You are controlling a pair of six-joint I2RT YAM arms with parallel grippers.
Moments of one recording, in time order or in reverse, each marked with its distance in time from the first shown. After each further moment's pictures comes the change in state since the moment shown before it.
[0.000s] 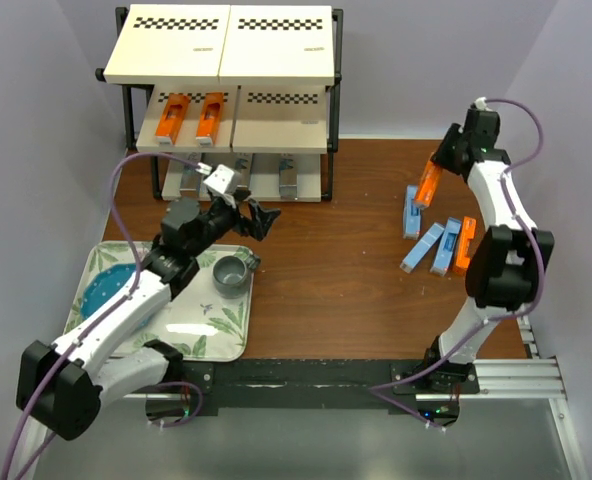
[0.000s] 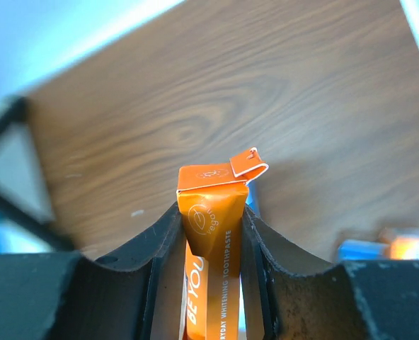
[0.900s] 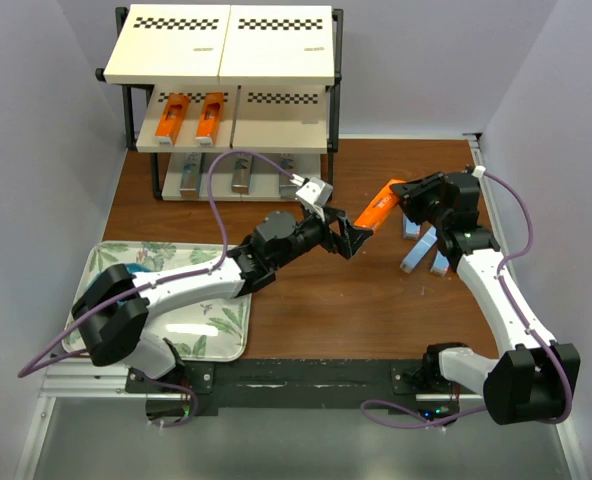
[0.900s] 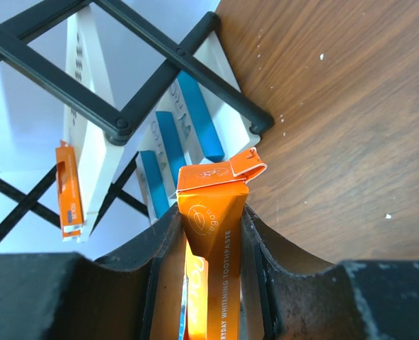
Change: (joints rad) left arm -0.496 0.463 0.219 0.317 -0.255 -0.246; right arm 0.233 -0.710 -0.711 0.248 -0.078 0.810
